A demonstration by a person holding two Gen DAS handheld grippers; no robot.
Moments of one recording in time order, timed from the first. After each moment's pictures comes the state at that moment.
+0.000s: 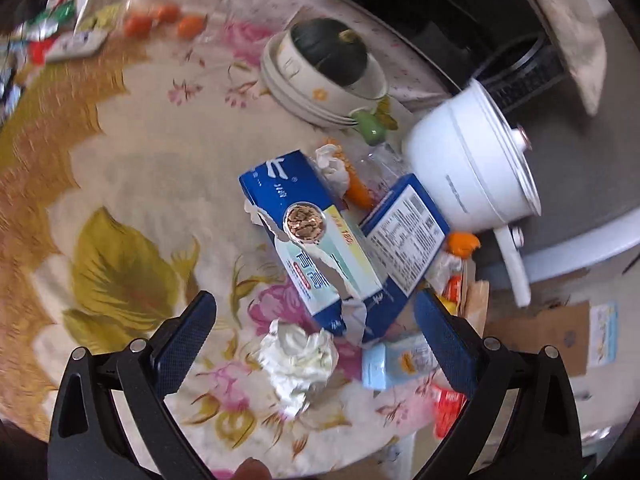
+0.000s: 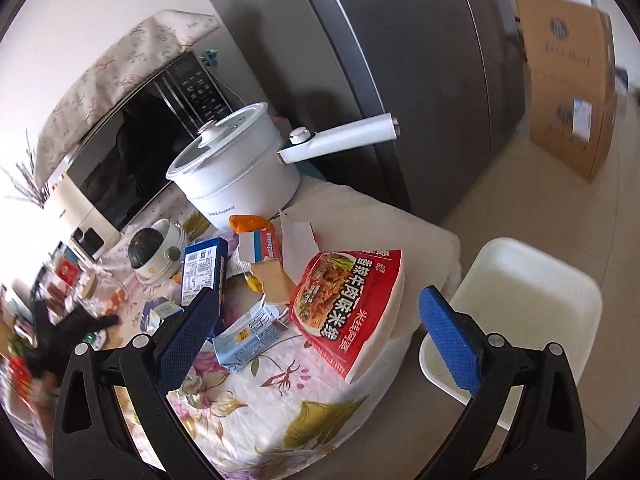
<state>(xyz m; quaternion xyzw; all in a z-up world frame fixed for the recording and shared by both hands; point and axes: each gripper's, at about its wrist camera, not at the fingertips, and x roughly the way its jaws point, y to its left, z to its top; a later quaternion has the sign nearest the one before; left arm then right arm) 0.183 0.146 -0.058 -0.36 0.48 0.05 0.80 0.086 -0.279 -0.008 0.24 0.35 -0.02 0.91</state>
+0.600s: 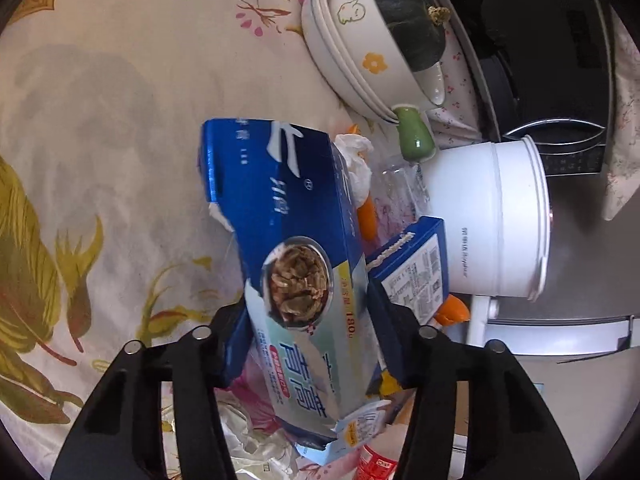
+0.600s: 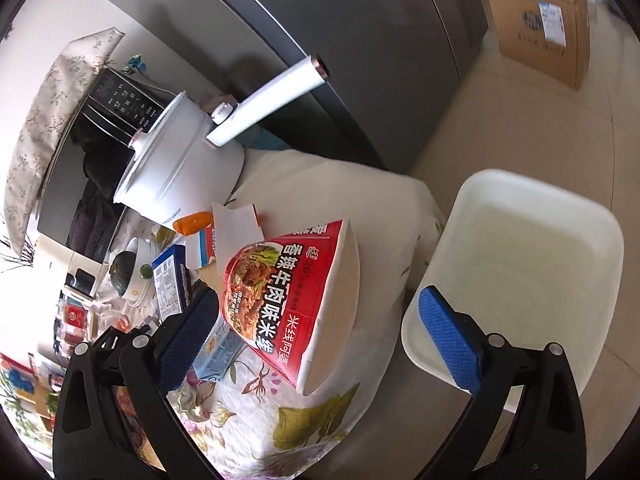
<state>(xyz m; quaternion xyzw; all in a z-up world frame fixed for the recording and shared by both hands) 0.231 0.161 -0.125 -0.52 0.46 0.03 0.72 0.111 -0.330 -0.068 0.35 0.43 -0.04 0.83</state>
